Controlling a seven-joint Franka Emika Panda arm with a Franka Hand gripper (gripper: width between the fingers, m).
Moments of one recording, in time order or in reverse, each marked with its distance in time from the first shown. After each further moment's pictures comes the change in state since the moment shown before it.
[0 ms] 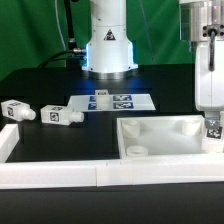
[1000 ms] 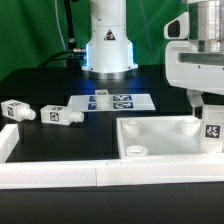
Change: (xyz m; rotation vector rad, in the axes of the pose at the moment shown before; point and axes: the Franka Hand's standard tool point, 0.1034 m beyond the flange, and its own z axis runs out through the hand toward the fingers) arm -0.009 0.004 0.001 0.035 0.016 -0.870
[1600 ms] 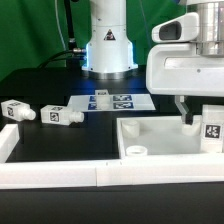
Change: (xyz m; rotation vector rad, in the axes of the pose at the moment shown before) arm 0.006 0.001 0.004 -0.016 0.022 -0.557
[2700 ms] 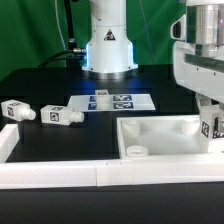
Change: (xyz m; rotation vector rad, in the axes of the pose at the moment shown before) arm 0.000 0.000 0.001 -0.028 -0.043 1.097
